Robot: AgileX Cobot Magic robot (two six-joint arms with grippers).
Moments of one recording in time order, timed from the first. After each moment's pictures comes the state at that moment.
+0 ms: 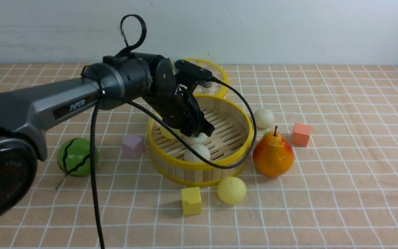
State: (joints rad) right arm 0.10 -0.01 0.02 0.09 0.40 0.05; left arm -0.45 2.15 -1.78 -0.13 0.68 0.22
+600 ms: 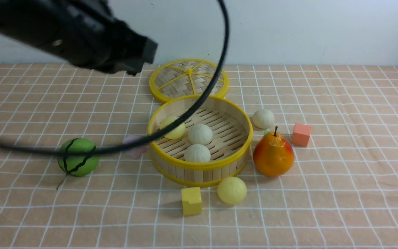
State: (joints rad) right arm 0.10 -0.01 0.02 0.09 0.40 0.05; left arm -0.45 1.29 -1.37 -0.13 0.80 0.03
